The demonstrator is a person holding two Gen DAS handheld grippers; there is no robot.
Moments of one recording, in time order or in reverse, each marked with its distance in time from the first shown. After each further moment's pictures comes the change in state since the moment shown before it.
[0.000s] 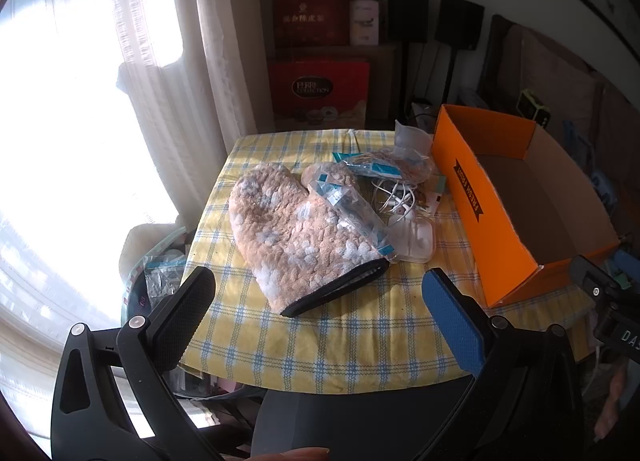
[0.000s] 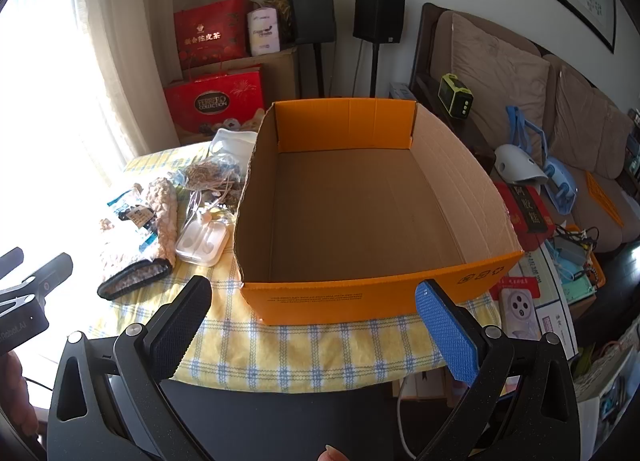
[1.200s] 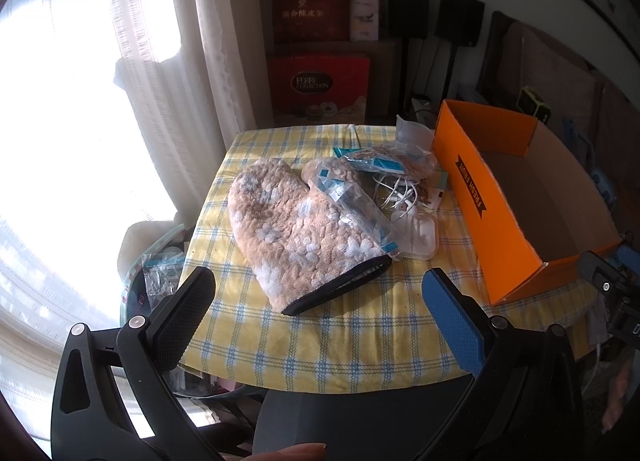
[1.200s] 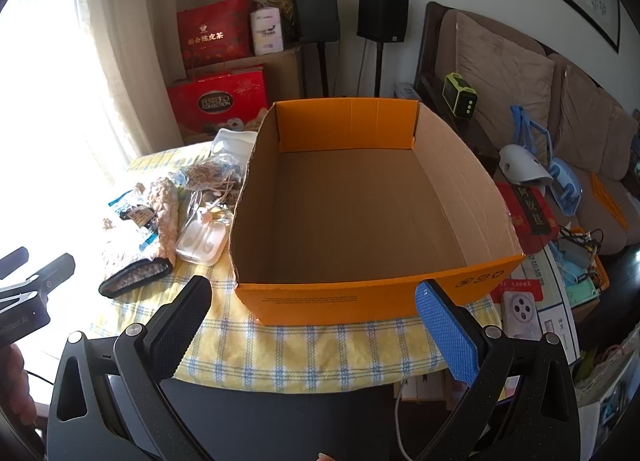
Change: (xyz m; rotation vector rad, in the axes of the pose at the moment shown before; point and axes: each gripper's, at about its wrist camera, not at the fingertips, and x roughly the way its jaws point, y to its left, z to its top) left arm 0.002 0.006 0.001 -0.001 0.013 -0.009; right arm 0.002 -0.007 0.001 -0.011 0.006 0.025
